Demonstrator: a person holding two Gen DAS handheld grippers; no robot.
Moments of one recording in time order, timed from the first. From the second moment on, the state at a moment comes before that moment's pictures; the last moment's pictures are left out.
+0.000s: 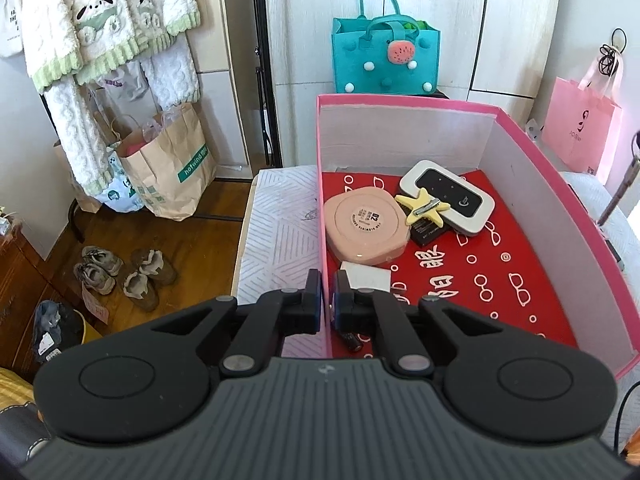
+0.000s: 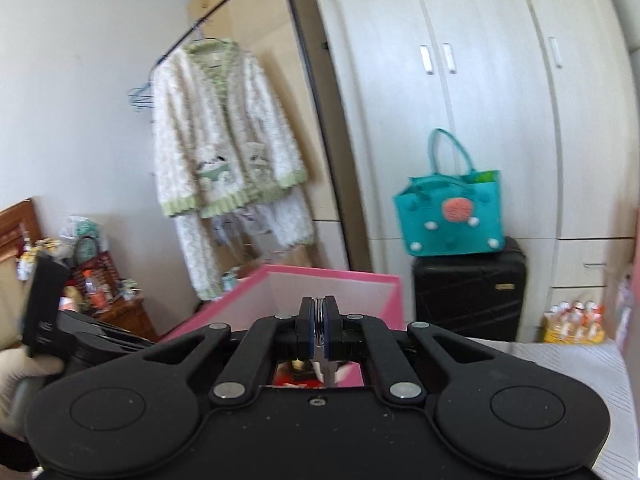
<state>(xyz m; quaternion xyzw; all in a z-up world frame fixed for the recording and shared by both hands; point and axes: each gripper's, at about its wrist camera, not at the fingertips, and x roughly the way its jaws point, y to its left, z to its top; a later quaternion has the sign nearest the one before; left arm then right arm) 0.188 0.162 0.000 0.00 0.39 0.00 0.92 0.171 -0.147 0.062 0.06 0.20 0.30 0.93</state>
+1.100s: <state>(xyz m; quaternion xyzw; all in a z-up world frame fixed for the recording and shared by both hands) 0.187 0.157 0.001 0.02 0.40 -0.01 0.92 0.213 -0.114 0.027 0.11 0.31 0.36 0.87</state>
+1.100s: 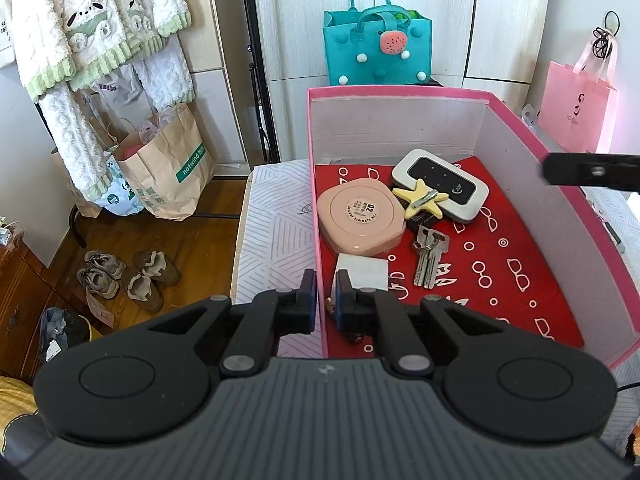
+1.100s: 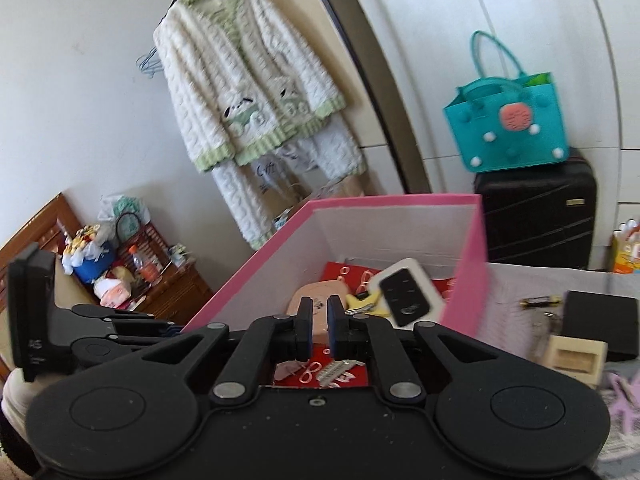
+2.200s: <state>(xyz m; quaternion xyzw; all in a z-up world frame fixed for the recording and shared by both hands) 0.189 0.143 0.002 0.04 0.40 0.00 0.91 0.164 -0.239 -0.028 0.01 0.32 0.10 0.94</state>
